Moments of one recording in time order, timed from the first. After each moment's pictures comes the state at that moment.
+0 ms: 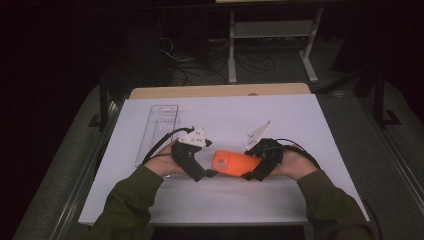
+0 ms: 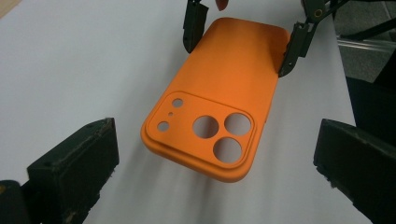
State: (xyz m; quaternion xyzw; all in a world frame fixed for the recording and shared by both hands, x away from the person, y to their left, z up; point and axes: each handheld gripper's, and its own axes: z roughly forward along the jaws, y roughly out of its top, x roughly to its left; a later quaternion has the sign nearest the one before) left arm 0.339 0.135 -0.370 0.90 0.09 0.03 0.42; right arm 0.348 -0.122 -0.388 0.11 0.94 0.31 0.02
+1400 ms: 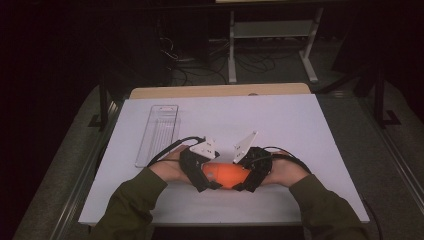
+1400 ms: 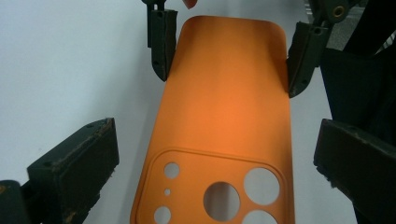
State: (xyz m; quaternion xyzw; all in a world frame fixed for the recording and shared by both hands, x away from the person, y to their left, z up) left arm 0.328 0.115 -0.386 0.93 0.04 -0.01 0.38; right arm 0.327 -0.089 -0.390 0.05 0.95 0.30 0.00
